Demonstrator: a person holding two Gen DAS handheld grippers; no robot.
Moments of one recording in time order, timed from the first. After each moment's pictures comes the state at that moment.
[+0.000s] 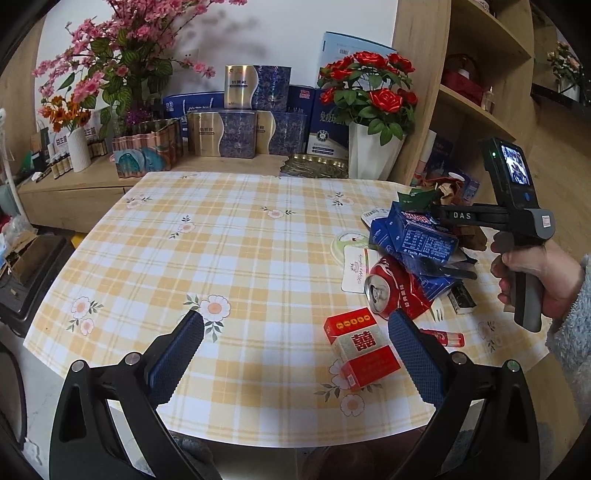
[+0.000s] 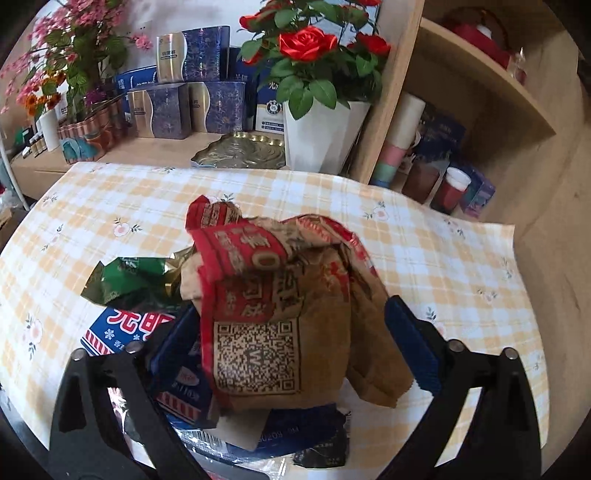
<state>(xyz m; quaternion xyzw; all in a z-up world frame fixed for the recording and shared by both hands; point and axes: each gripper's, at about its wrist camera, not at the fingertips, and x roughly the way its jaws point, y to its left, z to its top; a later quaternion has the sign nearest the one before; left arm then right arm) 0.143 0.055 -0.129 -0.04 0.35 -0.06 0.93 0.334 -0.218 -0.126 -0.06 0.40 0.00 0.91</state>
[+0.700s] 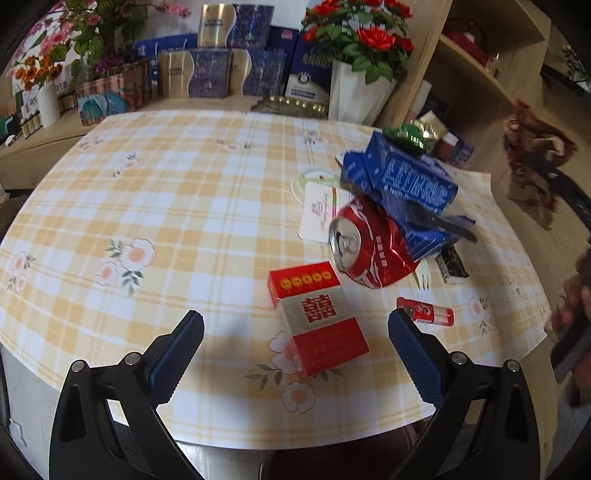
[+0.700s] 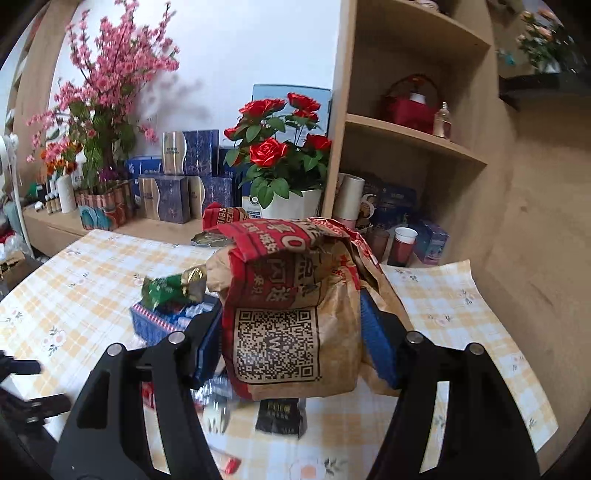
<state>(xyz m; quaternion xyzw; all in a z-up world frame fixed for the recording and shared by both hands) 0.181 0.000 -0.193 -0.06 0.44 -0.09 0.89 0.193 -0.273 -0.081 -0.04 0.21 -0.01 0.98</state>
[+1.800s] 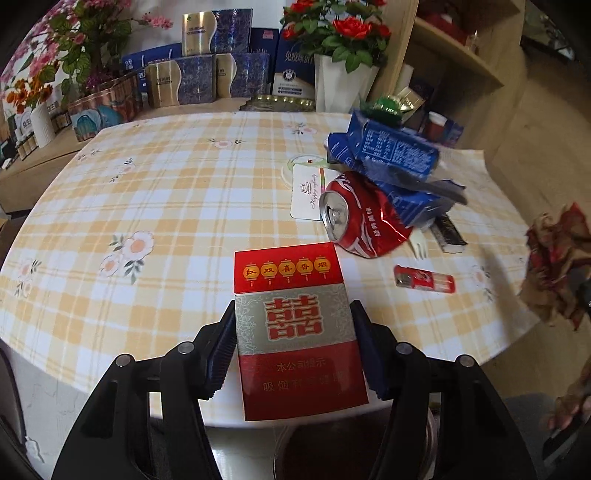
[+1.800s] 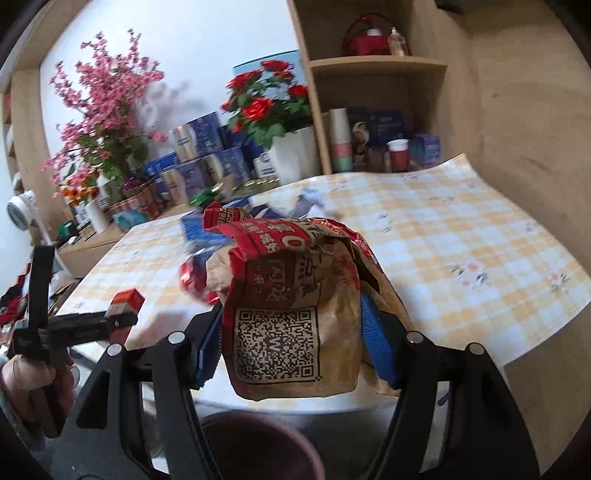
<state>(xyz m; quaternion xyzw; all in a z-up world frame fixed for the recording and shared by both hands) 0.147 -0.001 -0.192 -0.03 0.43 -0.11 0.90 0.058 -0.299 -0.141 0.11 0.28 0.04 0.95</state>
